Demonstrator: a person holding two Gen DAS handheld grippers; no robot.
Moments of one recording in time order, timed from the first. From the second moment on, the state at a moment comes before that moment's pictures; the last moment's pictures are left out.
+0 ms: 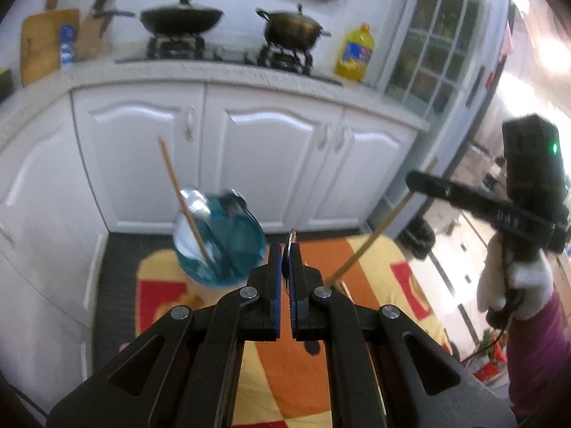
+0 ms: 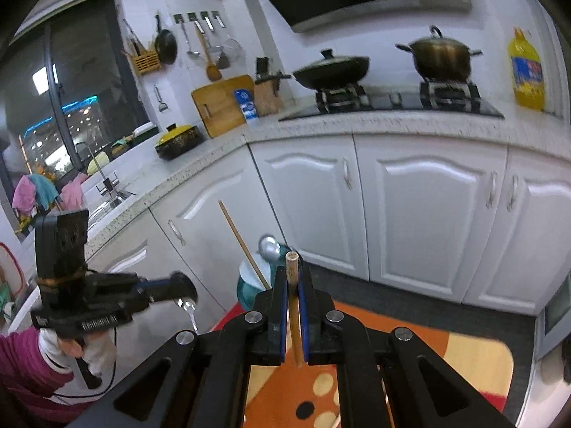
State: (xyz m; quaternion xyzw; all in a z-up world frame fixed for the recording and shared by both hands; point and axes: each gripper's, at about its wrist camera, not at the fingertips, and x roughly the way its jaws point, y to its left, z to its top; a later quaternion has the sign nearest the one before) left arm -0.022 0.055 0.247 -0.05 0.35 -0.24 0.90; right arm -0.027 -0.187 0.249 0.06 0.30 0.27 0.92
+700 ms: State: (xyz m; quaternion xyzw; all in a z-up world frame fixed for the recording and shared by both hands) left arm 0.066 0.113 0.269 0.00 0.28 -0.08 0.96; right arm 0.046 -0.137 0.291 0.05 0.24 0.25 0.94
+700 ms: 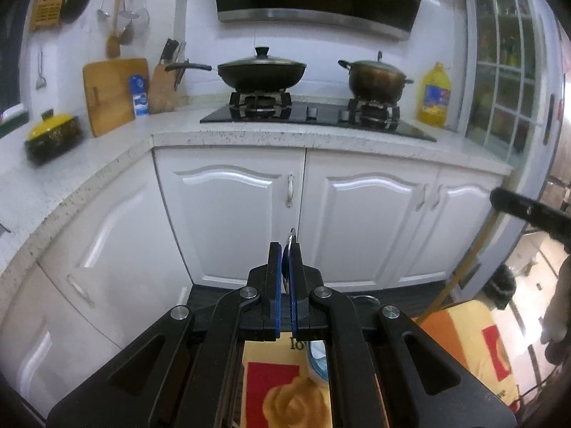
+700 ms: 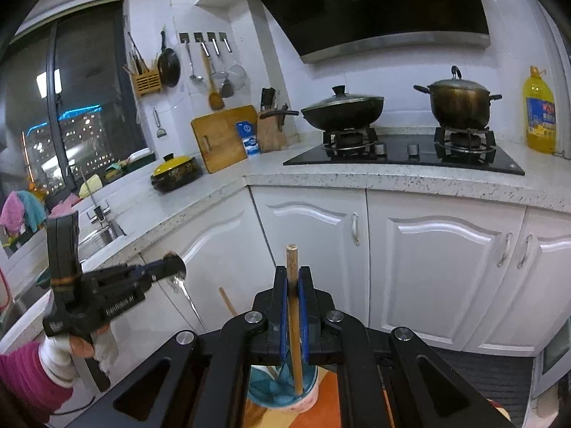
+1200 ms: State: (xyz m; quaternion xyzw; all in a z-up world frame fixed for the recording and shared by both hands) left arm 0.084 0.090 0.221 0.04 0.30 -0.06 0.95; right arm 0.084 -0.124 0.230 0.06 0.29 0.26 0.92
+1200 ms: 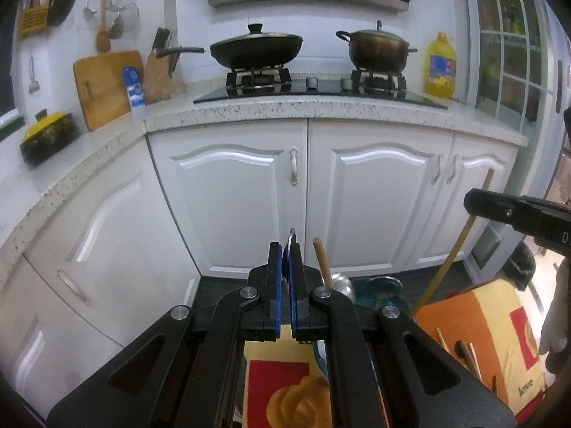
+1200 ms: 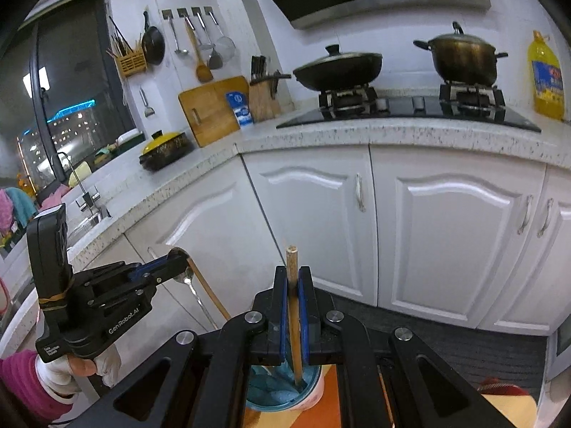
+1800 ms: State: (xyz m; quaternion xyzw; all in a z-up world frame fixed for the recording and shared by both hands) left arm 0.092 0.073 0.182 0.04 0.35 -0.07 0.93; right arm 0.101 -0.122 0.180 0.08 0.36 0.26 0.89
